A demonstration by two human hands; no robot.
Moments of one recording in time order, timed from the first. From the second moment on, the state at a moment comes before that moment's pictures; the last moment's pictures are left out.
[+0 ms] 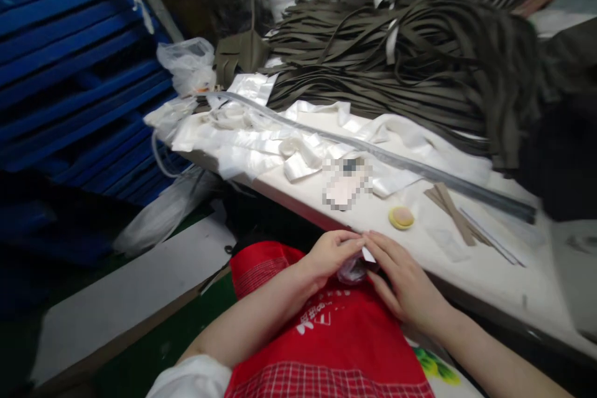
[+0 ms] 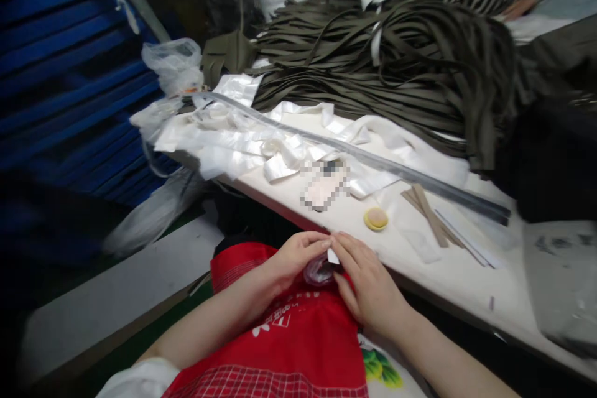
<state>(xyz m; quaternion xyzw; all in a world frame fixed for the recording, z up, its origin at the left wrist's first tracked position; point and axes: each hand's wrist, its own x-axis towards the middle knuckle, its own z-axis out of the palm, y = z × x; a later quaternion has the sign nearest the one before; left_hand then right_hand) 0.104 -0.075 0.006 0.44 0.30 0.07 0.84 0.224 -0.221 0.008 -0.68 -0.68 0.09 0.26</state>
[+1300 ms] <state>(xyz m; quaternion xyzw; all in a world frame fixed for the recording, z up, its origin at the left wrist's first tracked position) 0.116 -0.082 0.016 0.54 0.32 0.11 0.77 0.292 -0.340 0.016 -0.83 -0.13 0.25 0.49</state>
